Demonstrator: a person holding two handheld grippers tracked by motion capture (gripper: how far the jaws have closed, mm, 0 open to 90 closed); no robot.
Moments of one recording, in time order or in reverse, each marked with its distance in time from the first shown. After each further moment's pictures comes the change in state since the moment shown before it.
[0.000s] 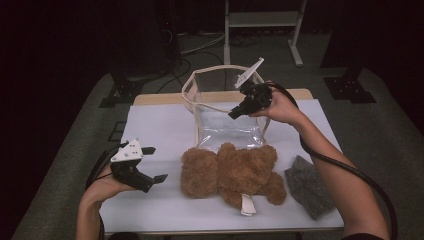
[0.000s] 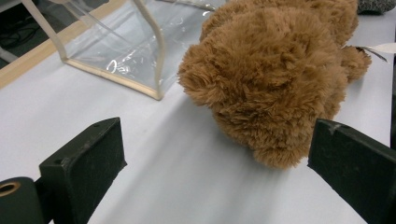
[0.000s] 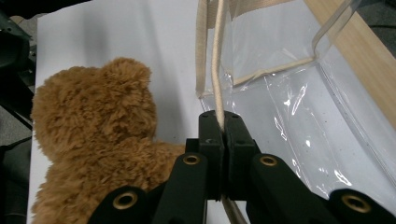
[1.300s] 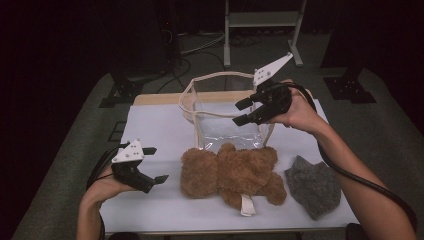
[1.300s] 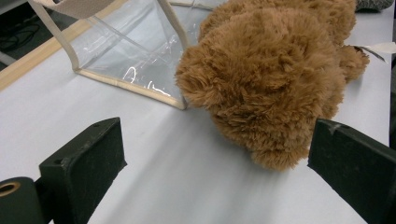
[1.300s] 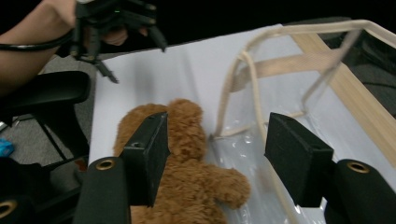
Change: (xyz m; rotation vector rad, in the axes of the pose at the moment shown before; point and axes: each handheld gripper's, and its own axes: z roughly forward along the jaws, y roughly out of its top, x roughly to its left) left arm -0.002 0.001 0.002 0.000 -0.005 0.016; right arm 0.061 -0.005 -0.061 -0.201 0.025 -0.077
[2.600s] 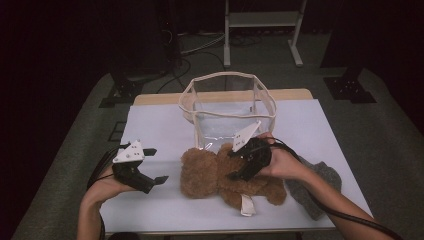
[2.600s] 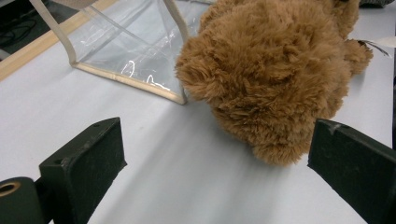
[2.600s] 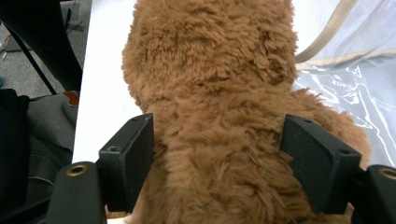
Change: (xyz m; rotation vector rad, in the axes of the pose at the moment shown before) left arm 0.003 -0.005 0.003 0.015 -0.007 -0.008; right arm 0.052 -0.086 0.100 0.191 0.022 -0.087
